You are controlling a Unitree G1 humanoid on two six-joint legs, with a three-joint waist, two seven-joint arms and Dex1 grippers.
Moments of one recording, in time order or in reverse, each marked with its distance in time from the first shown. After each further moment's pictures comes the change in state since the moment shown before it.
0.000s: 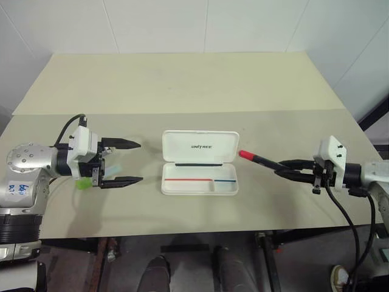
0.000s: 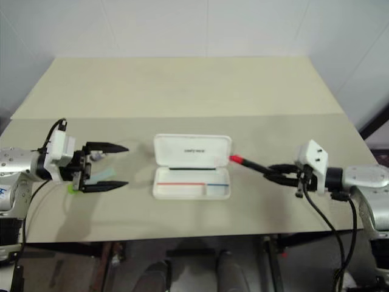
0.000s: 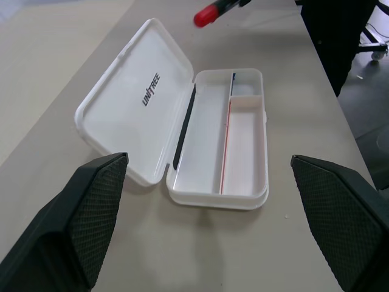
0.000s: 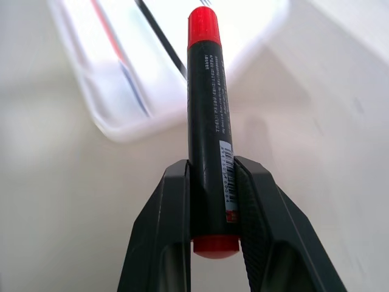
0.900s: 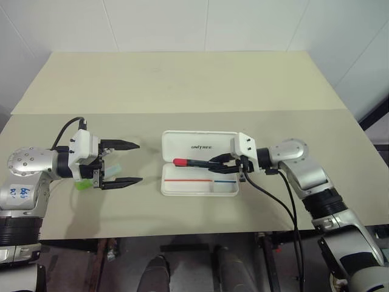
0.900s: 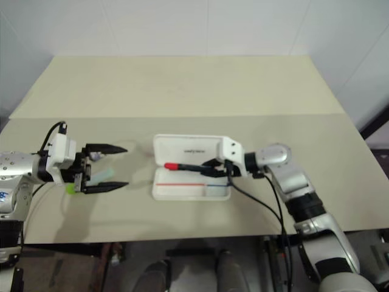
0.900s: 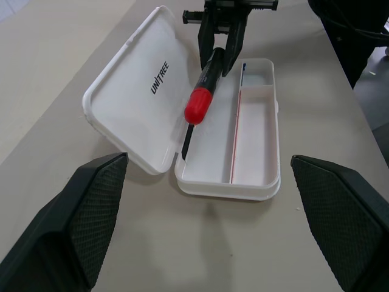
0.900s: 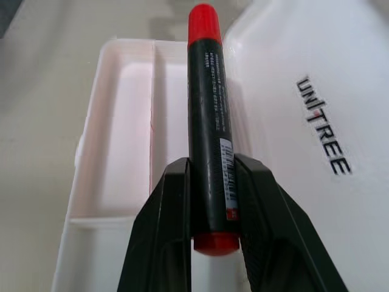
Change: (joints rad) left arm 0.024 -0.003 -0.005 0.001 0.012 -0.038 0.034; right arm -0.474 0.401 0.457 0.443 -0.284 -0.276 0.072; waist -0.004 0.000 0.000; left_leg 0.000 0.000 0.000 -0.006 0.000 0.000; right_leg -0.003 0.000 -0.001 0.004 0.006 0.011
